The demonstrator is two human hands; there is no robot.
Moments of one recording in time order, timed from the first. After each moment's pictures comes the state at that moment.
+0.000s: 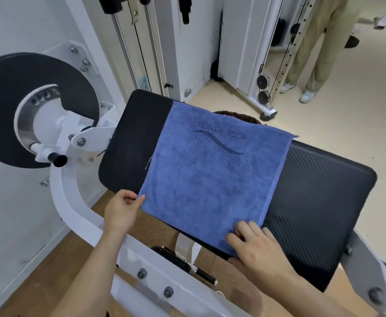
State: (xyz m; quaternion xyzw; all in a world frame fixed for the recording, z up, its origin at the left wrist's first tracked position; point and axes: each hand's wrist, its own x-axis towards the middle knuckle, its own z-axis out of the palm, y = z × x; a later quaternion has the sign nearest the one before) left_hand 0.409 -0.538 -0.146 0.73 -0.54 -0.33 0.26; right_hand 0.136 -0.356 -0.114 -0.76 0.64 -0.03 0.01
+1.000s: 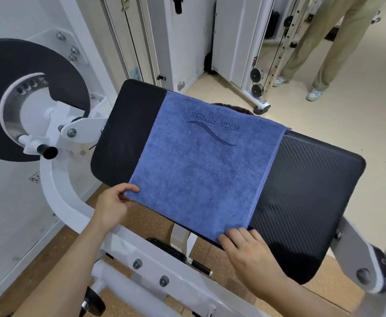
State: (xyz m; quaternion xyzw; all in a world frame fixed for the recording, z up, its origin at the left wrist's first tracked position) left_hand 0.437 -0.537 -0.147 0.59 -0.65 -0.41 0.23; right_hand 0.147 -0.332 -0.137 -0.77 0.63 -0.09 -0.03
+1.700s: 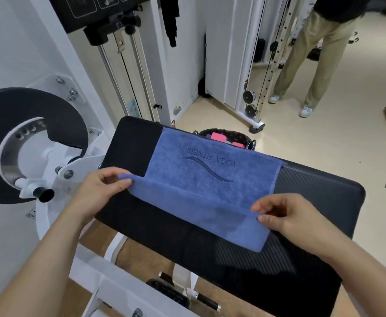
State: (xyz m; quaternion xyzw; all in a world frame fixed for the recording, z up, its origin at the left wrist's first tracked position) left_hand 0.405 -0.611 -0.029 0.51 -0.67 -0.46 0.29; right_hand 0.071 -0.409 0.003 -0.49 0.73 -0.29 0.38
